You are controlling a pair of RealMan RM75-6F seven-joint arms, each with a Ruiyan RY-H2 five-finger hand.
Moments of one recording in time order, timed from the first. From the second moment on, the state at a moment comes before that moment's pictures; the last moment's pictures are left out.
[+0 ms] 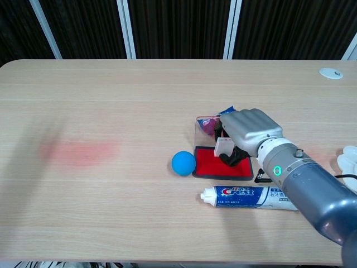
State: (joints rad) left arm -0.17 -1.05 -0.05 -1.73 1.33 1.29 0.03; right arm 0.64 -1.99 0.20 -1.29 -1.03 1.17 -0.75
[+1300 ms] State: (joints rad) left arm -0.16 -1.09 -0.05 -1.72 1.34 1.34 0.08; right arm 0.51 -1.75 0.14 -1.31 -1.14 1.22 -0.50
